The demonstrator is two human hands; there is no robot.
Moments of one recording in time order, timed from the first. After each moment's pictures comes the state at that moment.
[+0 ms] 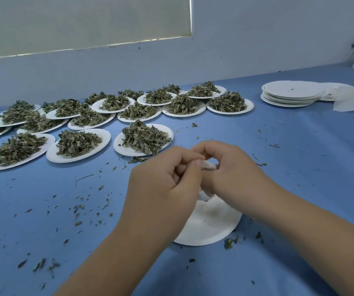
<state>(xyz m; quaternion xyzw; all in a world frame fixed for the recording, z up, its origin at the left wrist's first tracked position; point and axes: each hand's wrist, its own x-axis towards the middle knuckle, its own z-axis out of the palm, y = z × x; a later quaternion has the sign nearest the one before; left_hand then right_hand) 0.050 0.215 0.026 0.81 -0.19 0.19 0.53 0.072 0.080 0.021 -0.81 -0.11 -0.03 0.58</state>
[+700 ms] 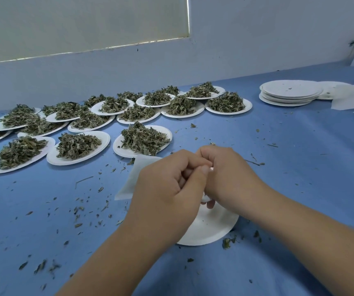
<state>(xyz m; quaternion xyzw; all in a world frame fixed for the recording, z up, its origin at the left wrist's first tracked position) 0.049 0.210 0.025 0.81 -0.23 0.18 0.51 0.077 0.086 0.020 -0.85 -0.05 -0.01 0.53</state>
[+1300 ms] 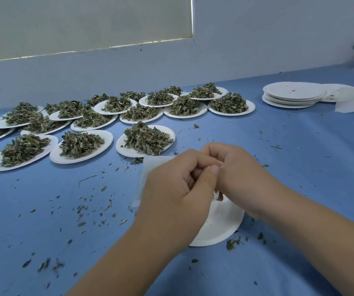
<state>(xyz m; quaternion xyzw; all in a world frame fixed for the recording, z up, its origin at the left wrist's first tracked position) 0.046 0.207 0.025 0.78 -0.23 0.15 0.56 0.078 0.078 0.019 -0.79 -0.09 0.00 0.61</state>
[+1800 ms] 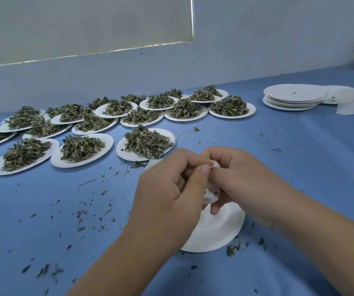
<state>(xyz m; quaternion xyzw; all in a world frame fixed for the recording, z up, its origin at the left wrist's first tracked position) 0.046 0.210 0.029 0.78 -0.25 0.20 0.54 0.071 0.071 0.029 -0.74 -0.13 0.08 0.66</state>
